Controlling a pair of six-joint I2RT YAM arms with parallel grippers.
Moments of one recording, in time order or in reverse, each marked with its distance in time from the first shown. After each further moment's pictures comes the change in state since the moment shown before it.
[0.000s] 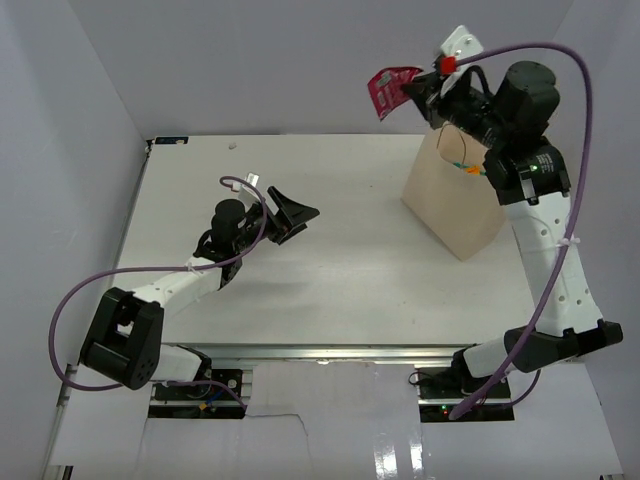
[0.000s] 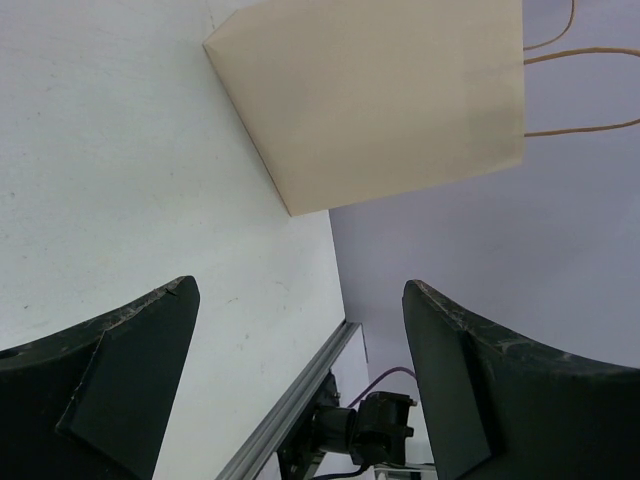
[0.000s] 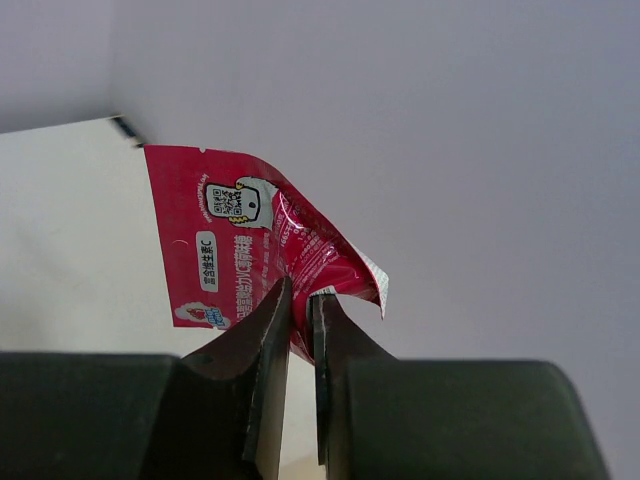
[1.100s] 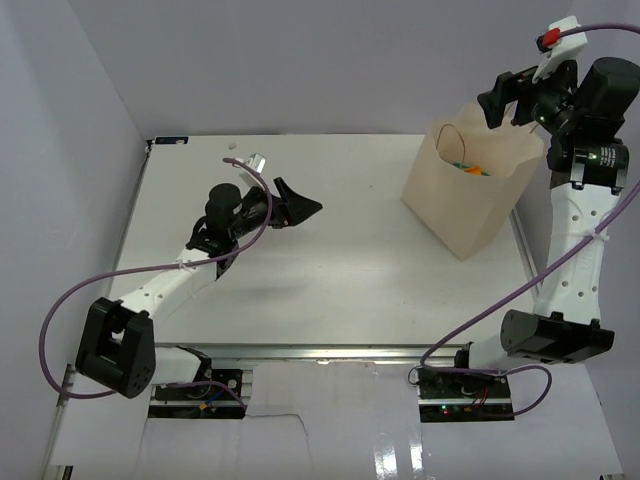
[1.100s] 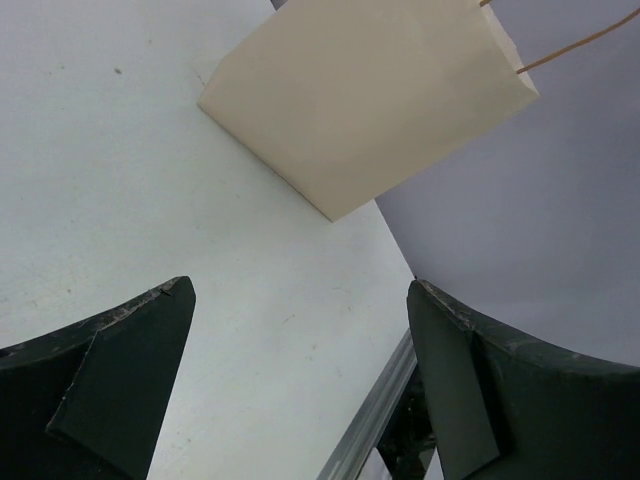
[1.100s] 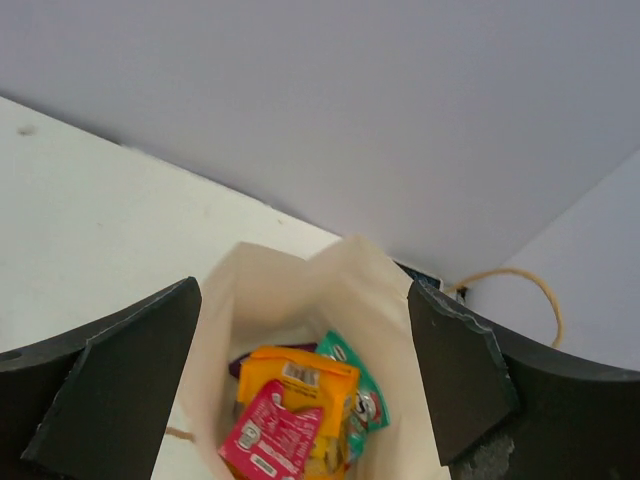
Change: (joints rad) left arm 0.002 -0.040 0.128 -0.116 0.055 0.335; right arm -0.506 0.051 0.027 -0.147 -0.002 0.138
